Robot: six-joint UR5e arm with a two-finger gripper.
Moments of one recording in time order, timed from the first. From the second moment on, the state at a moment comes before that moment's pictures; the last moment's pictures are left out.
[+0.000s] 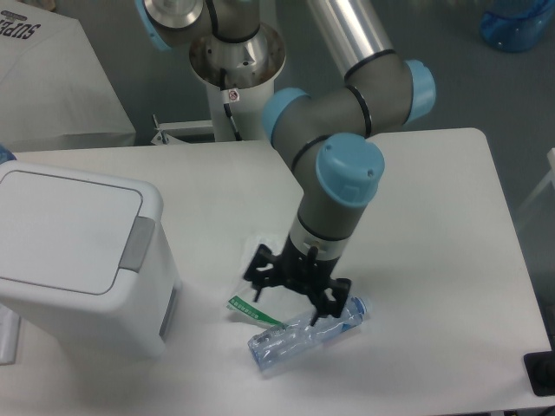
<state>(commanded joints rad) 2.44 -1.95 -1.44 -1.10 1.04 0.64</state>
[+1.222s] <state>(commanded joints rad) 2.37 -1.78 -1.56 -1.02 0.89 0.52</state>
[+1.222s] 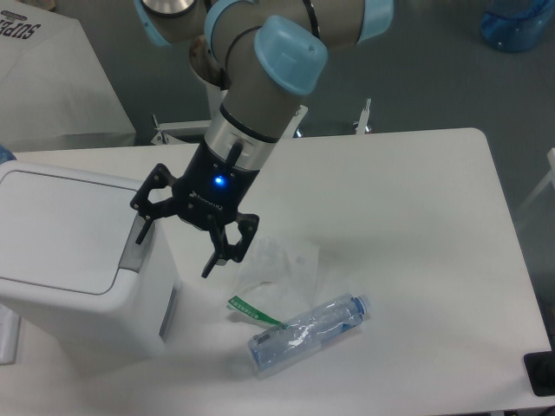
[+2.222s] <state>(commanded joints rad) 2.36 -1.80 -1.56 -1.00 0.89 0.51</state>
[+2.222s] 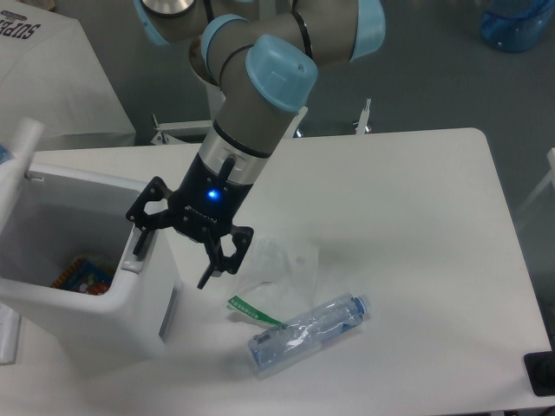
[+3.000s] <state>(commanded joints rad) 2.52 -1.87 -1.52 -0.96 0.89 0.69</state>
